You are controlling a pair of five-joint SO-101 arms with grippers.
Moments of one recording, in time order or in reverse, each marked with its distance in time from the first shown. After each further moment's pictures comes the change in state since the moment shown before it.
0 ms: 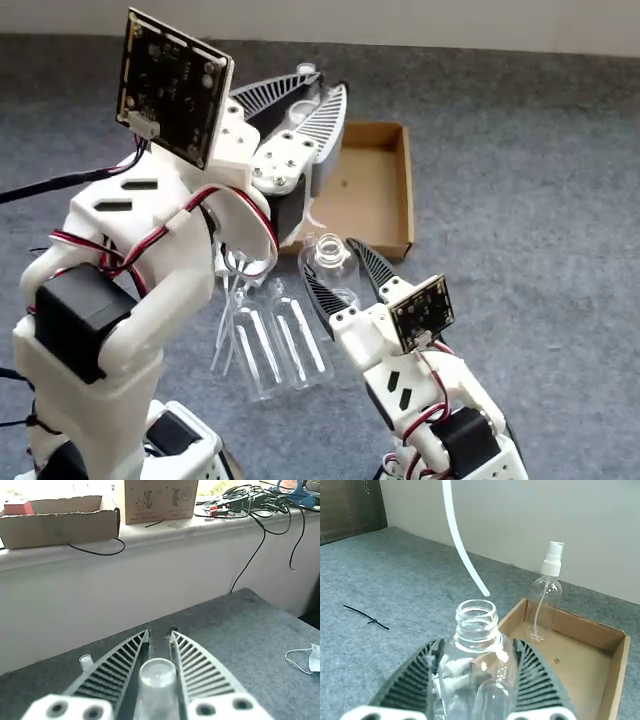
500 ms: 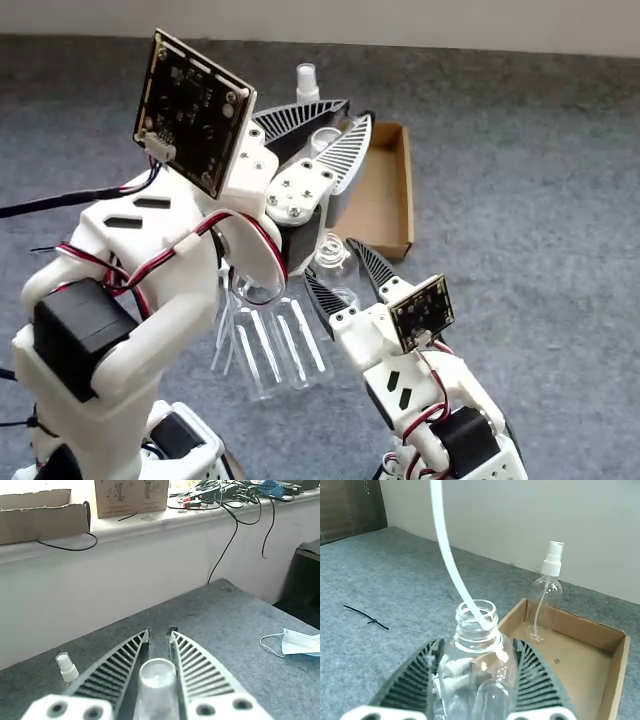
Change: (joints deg) left arm 5.4 -0.3 -1.6 3.4 0.4; right arm 0.0 0.0 0.0 0.0 0.0
